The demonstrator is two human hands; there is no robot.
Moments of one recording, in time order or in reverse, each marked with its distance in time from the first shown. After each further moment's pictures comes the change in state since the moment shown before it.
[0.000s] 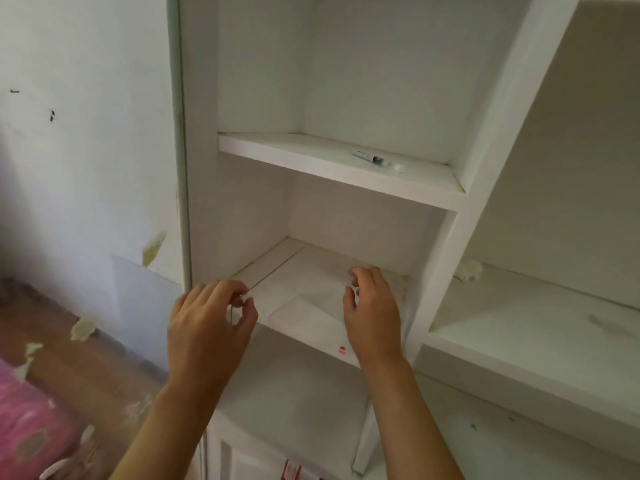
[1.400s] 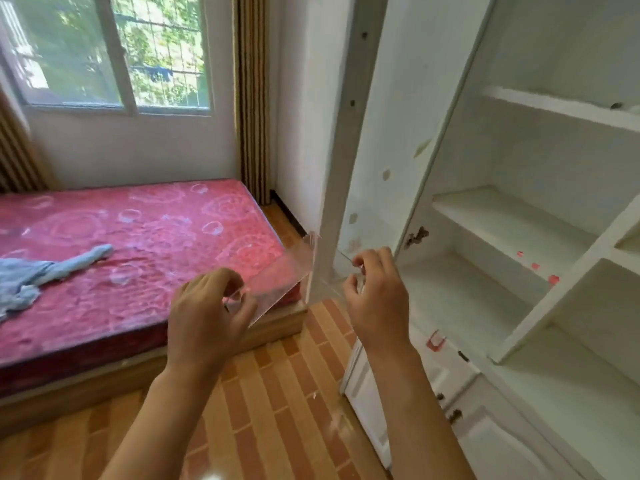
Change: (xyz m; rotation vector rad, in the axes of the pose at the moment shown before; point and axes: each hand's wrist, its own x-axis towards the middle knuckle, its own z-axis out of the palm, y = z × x) left_hand -0.302 0.045 -0.416 0.429 0.134 -0.400; right_hand -0.292 -0.271 -0.125 0.476 -0.354 -0.330
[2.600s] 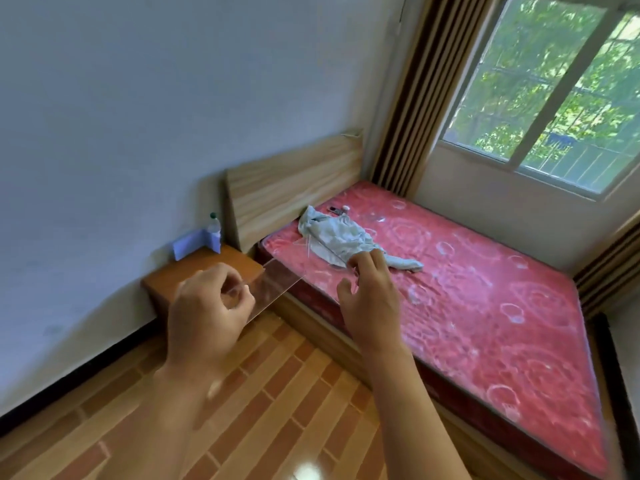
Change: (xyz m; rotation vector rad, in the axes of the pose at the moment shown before) left_hand -0.148 -0.268 -0.431 0.696 0.553 -0.658; right_hand -0.116 -0.545 0.281 0.682 -0.553 -0.660
